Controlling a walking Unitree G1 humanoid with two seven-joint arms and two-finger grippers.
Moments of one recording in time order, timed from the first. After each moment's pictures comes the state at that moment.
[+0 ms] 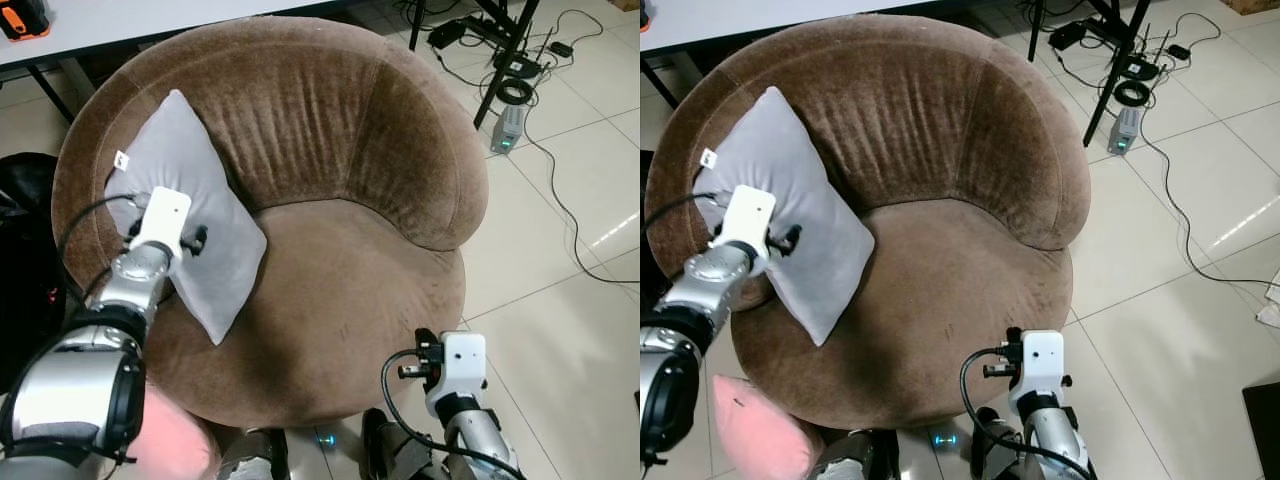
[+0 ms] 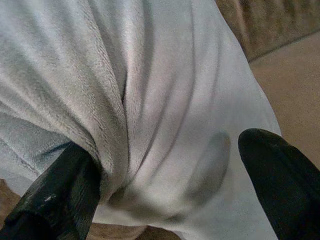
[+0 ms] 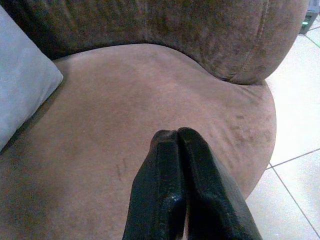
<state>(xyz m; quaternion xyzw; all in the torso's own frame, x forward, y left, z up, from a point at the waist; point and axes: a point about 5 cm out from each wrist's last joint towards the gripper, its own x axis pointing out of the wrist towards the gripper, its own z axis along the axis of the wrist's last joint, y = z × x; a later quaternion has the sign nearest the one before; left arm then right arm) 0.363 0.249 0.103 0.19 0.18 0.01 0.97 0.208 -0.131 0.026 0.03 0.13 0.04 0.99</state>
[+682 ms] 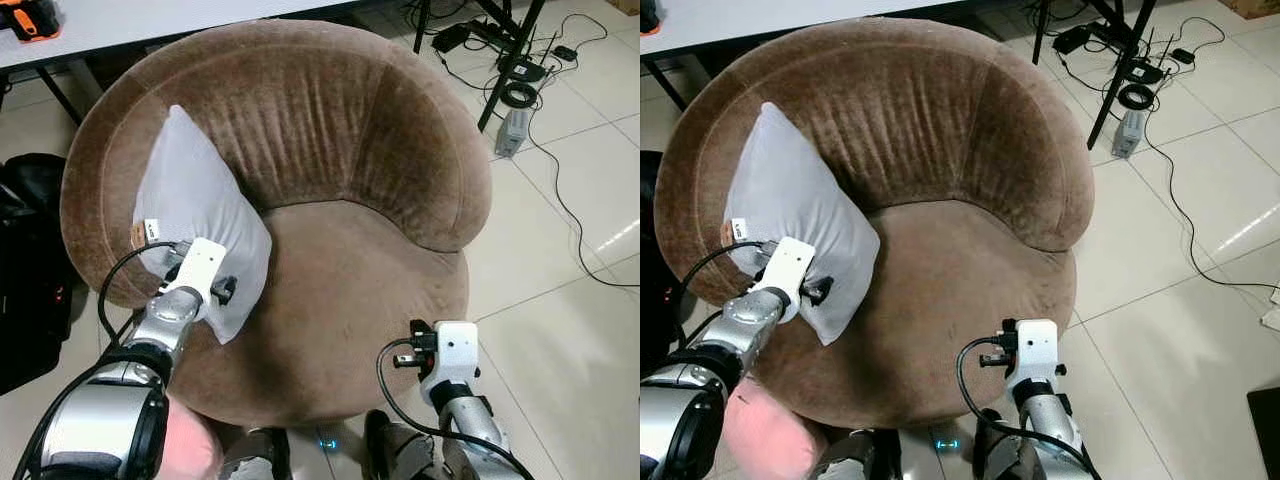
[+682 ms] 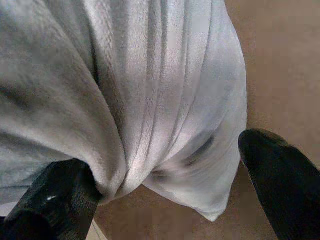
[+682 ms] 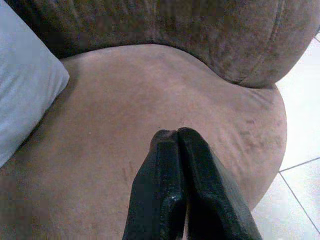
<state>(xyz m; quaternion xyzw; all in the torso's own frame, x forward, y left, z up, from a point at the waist) 0.339 0.221 0.052 0.19 0.25 -0.05 0.95 0.220 -0.129 0.023 0.03 0.13 0.05 0.99</state>
